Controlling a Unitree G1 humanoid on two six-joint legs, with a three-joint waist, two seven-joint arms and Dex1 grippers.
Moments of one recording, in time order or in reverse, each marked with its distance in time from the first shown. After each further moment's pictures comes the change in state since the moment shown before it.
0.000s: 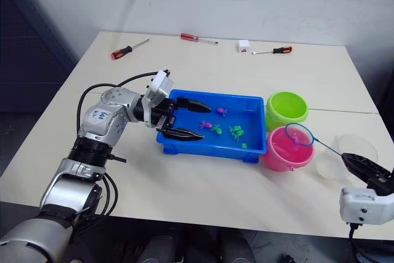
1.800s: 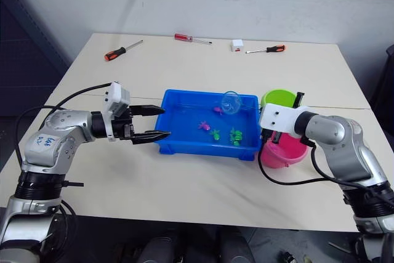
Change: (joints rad) left arm 0.333 0.247 0.195 -0.357 -0.012 0.205 0.306; right arm -0.998 0.030 0.990 0.252 0.365 0.935 0.218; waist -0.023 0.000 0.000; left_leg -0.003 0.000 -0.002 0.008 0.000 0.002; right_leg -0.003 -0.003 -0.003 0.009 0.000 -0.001
